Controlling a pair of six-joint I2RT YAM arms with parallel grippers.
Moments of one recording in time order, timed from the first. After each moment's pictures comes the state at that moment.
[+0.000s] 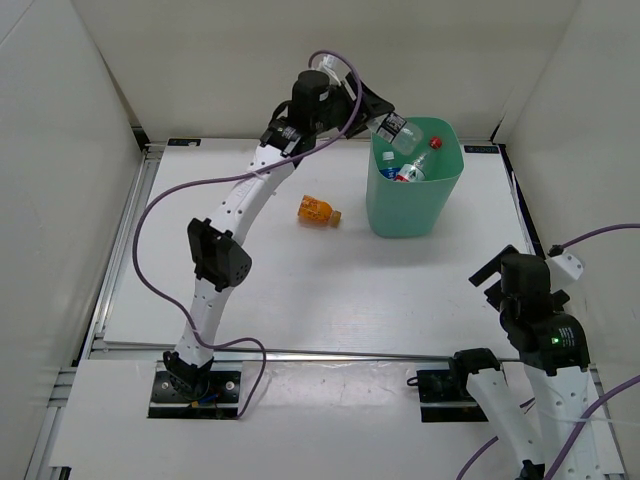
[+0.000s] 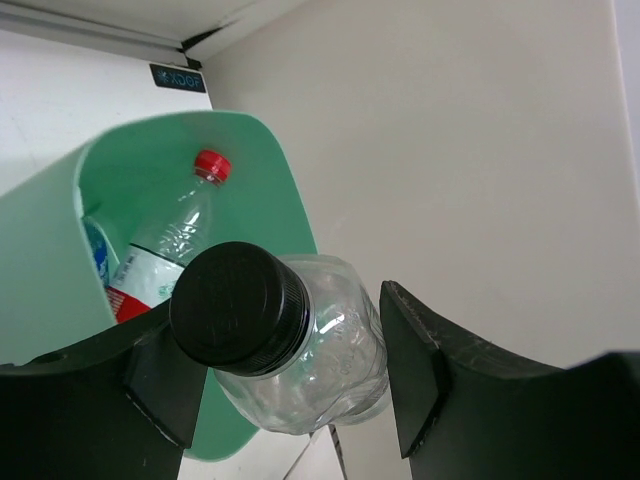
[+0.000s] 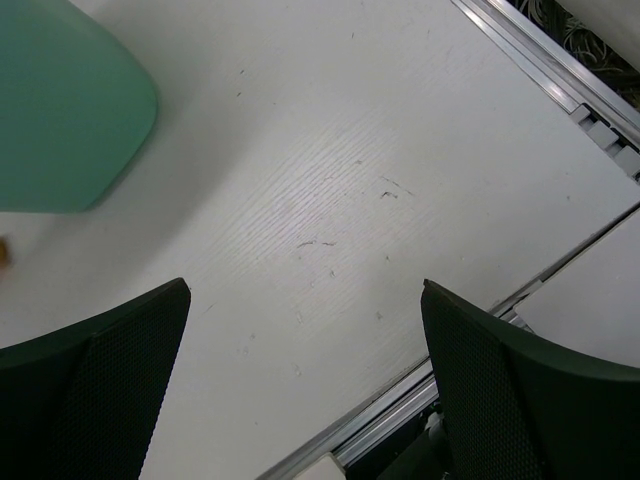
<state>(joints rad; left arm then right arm) -0.57 2.28 2.53 -0.40 0.31 -1.00 0.18 0.52 0.95 -1.19 0.51 0.75</state>
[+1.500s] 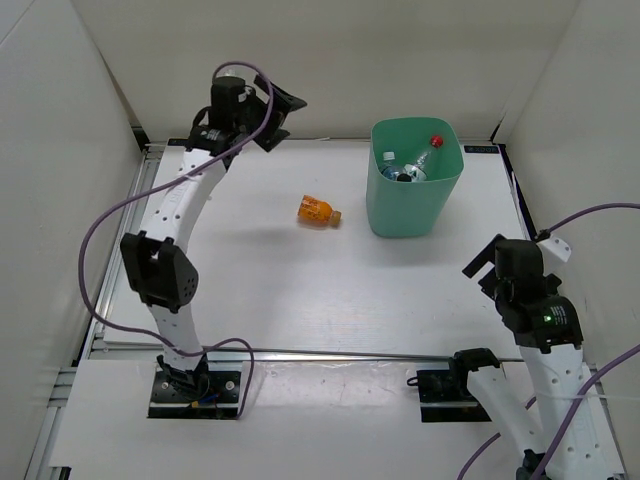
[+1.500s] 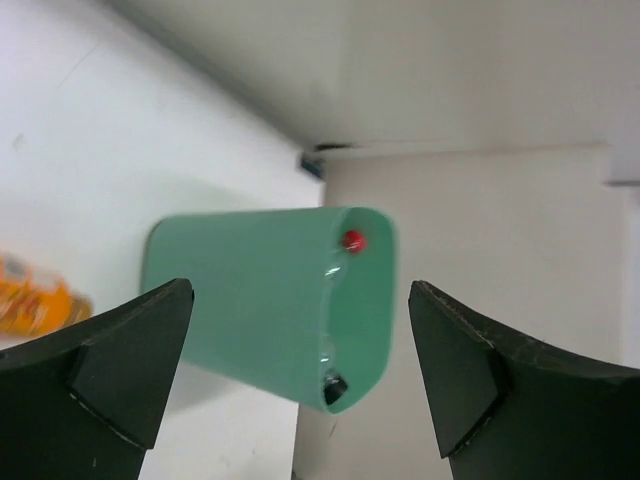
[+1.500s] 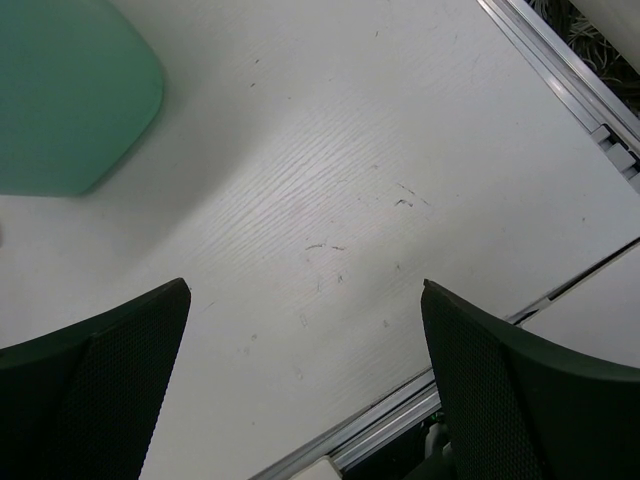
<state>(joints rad) -0.29 1.85 1.93 -0.36 0.24 -1.10 0.18 0.61 0.96 -1.12 0.47 0.69</state>
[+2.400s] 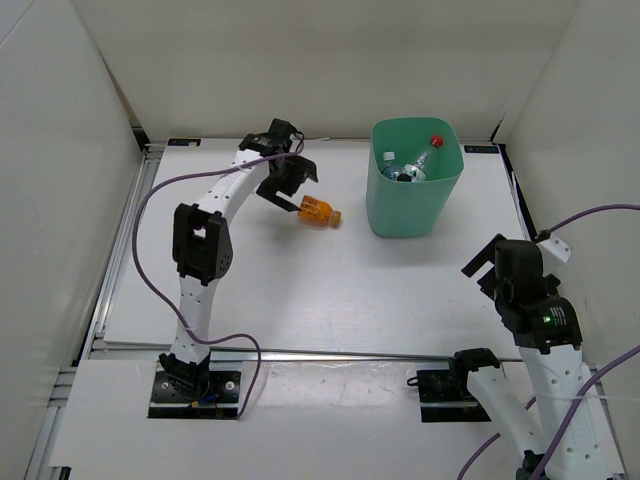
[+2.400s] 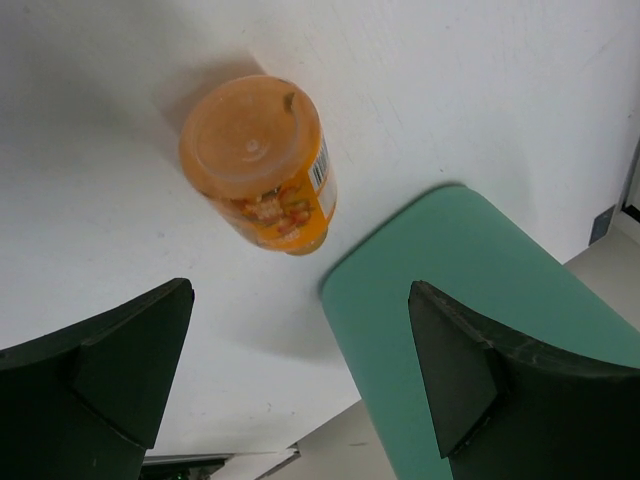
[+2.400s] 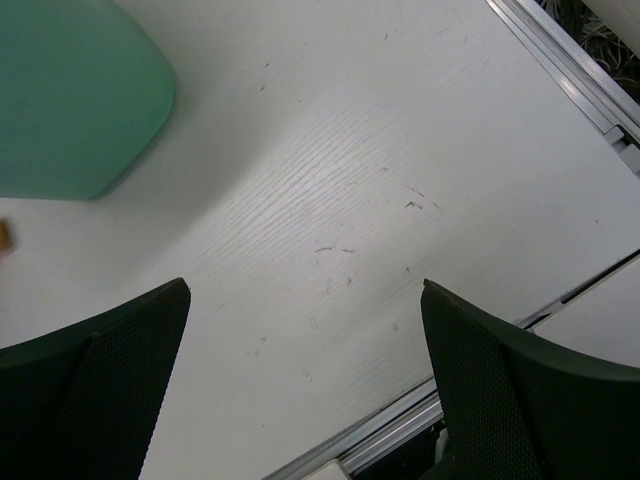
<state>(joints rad) -0.39 2.22 2.13 -1.03 0.07 -1.39 0.18 0.61 0.96 -1.11 0.46 0.70</state>
